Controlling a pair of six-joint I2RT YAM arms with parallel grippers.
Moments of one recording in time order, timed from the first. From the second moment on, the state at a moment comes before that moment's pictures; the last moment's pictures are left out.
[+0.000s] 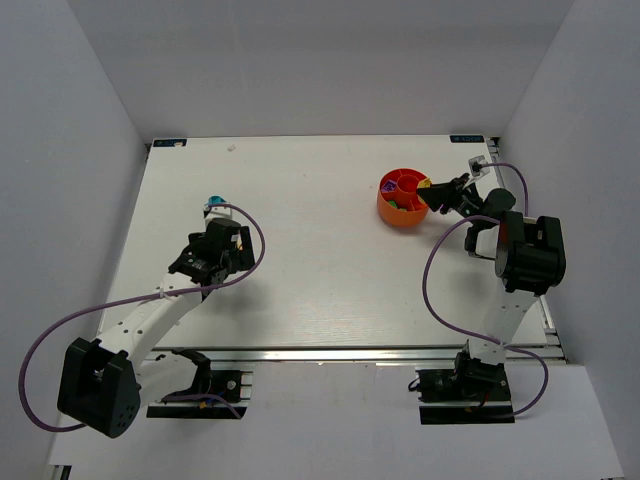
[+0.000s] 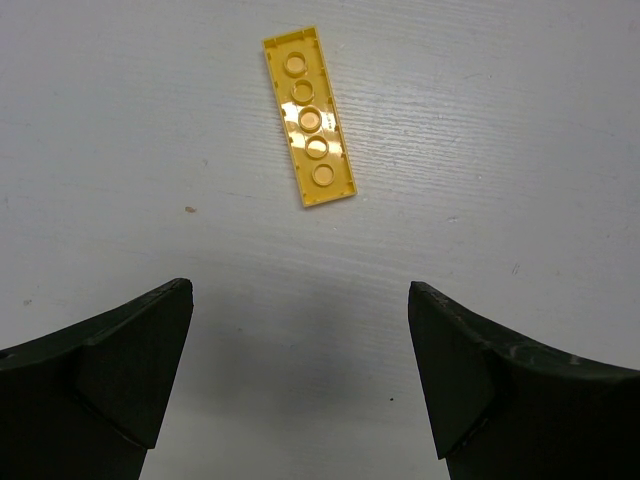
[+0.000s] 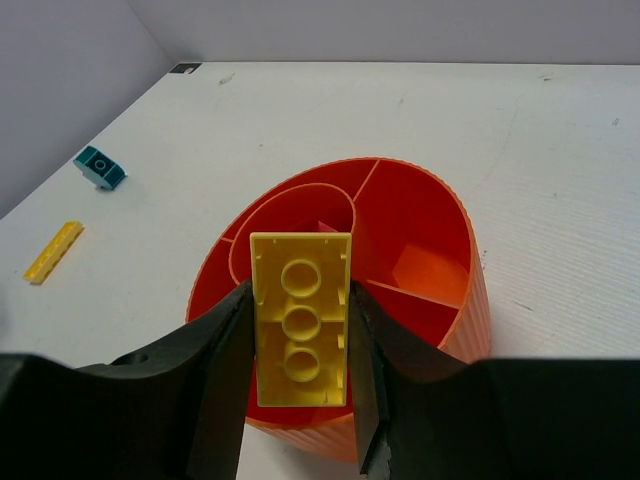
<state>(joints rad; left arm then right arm) -0.40 1.10 0.70 -0.42 -0.41 -0.38 -0.16 1.99 0.85 1.23 -0.93 0.47</state>
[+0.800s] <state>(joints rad) -0.40 1.12 0.70 -0.42 -0.41 -0.41 -0.17 1.92 0.83 1.22 -0.92 0.48</state>
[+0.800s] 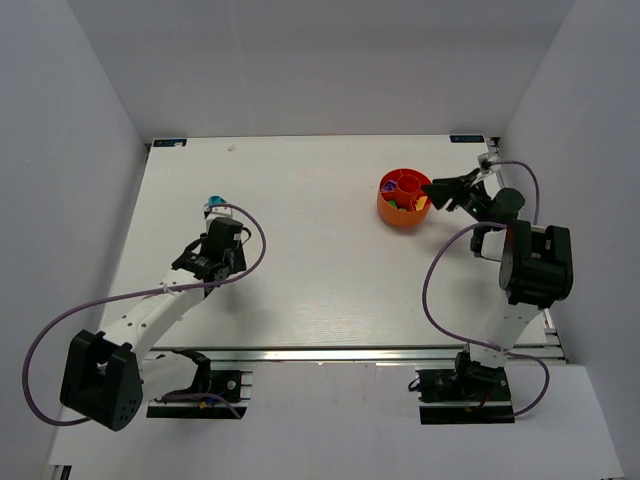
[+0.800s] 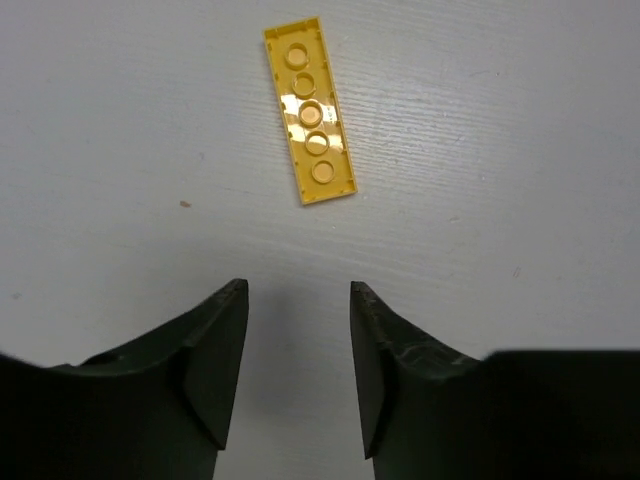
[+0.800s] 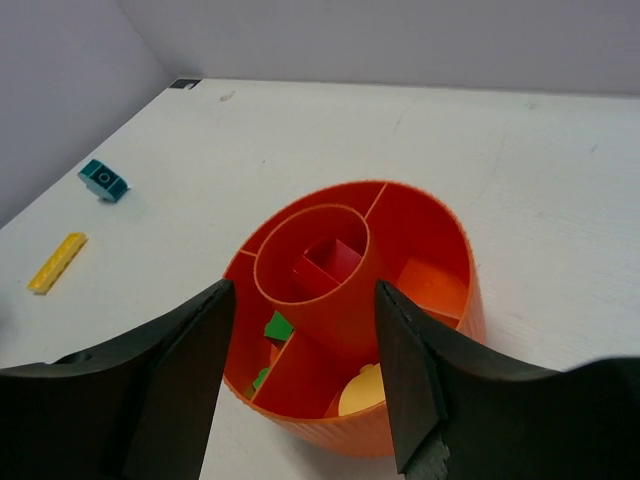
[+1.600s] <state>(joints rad) -0.24 1.82 1.14 -0.51 -0.30 -0.55 -0.19 1.02 0.84 0.16 -0.89 -0.10</state>
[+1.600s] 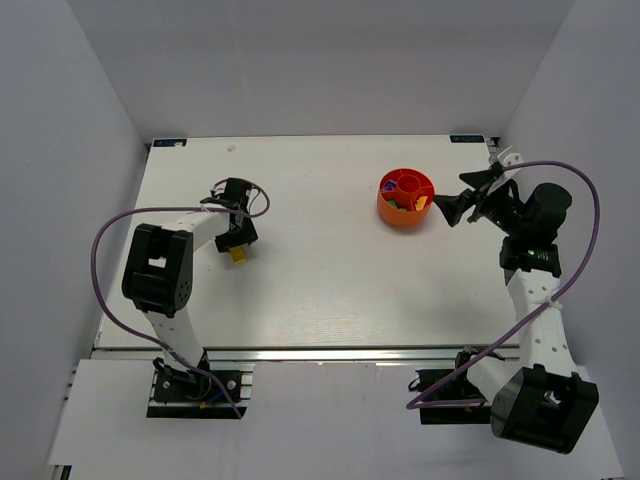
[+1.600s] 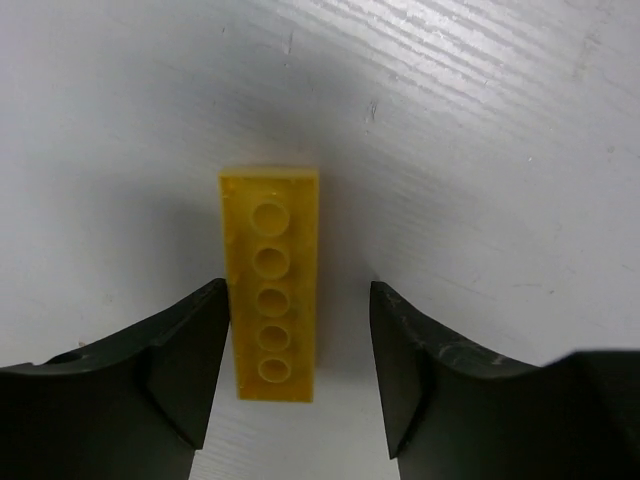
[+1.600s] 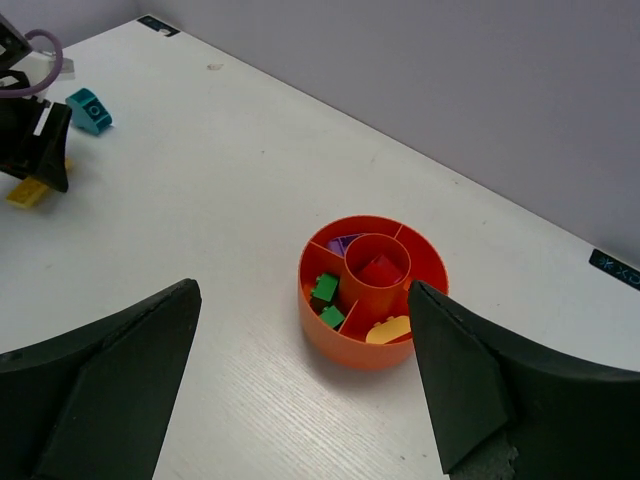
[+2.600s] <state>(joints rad) -0.52 1.59 0.99 0.43 0.77 -0.29 -0.33 1.05 0.84 0.05 -0.99 0.13</state>
